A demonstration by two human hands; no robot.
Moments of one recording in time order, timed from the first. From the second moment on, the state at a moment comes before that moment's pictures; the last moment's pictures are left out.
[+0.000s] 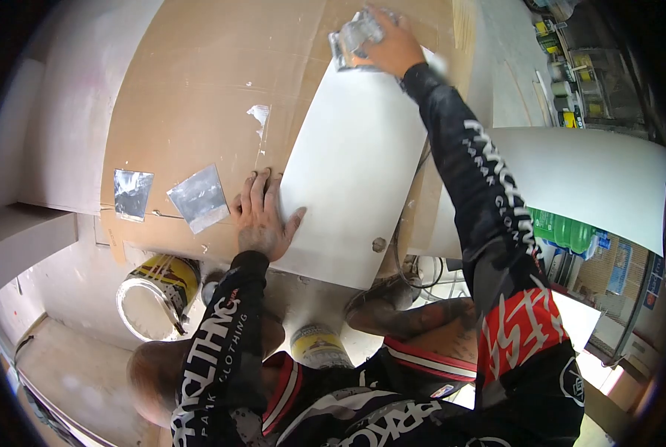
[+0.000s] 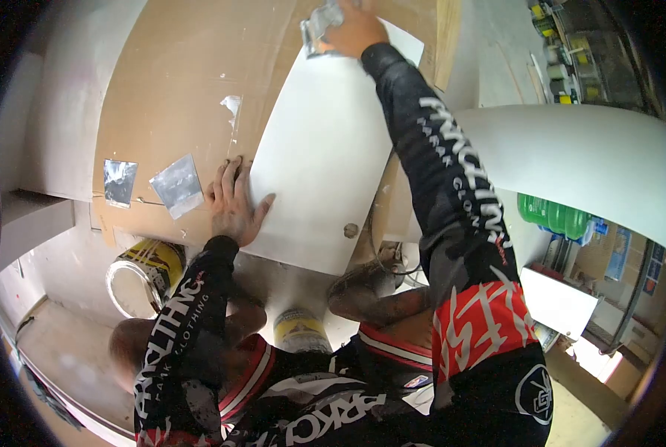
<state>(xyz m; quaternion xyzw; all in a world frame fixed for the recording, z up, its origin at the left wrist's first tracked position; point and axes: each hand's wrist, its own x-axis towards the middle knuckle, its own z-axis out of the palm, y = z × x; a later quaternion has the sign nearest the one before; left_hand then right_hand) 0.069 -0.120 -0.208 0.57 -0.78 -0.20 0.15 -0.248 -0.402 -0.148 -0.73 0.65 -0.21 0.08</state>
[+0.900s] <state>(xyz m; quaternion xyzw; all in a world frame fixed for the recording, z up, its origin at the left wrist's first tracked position) 0.067 -0.121 -0.210 0.58 -0.78 -0.18 0.15 -0.149 -0.312 -0.120 -0.71 0.68 -0.17 0.06</state>
